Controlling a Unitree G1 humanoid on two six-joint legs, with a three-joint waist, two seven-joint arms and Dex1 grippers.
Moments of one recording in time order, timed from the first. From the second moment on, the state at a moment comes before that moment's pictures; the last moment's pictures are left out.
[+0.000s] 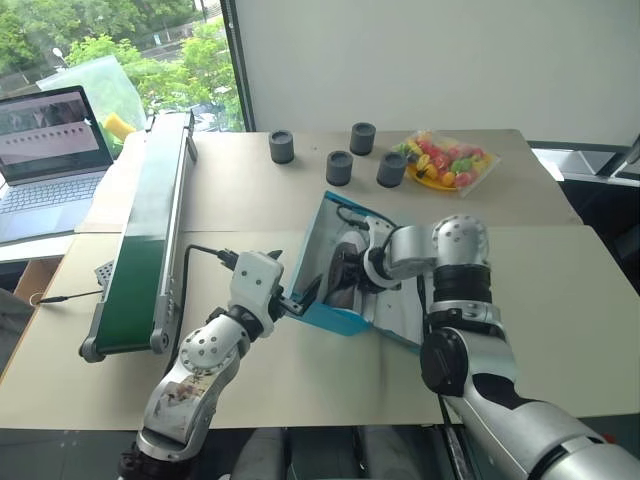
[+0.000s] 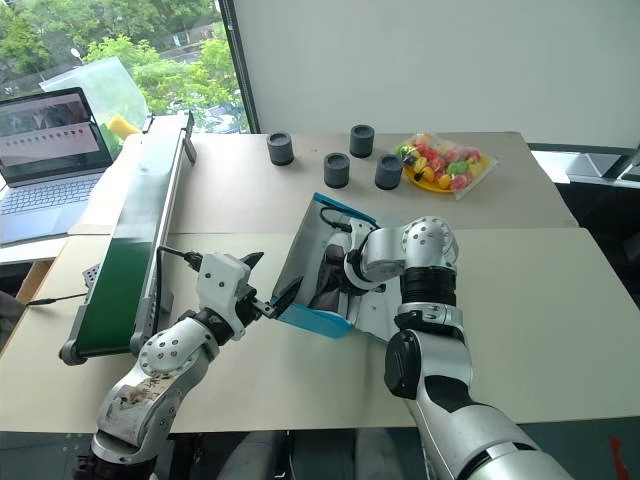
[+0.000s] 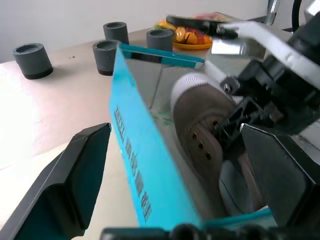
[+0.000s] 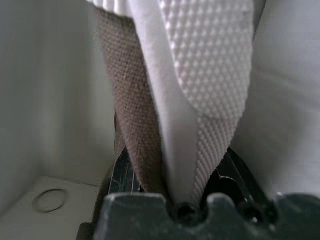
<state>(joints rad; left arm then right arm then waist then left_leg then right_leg) -0.08 0.29 -0.15 -0.64 -0.21 0.61 -0.23 -1.03 -0.05 -0.40 0.55 0.77 1.59 -0.55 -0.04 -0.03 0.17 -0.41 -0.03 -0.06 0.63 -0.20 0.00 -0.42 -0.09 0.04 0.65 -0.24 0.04</state>
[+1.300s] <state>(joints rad) -0.11 0.14 0.25 -0.62 -0.15 0.68 0.05 -0.90 -0.27 0.12 -0.13 0.50 0.95 0.47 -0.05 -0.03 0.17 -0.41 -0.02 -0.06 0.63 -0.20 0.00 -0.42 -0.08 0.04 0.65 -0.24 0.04</state>
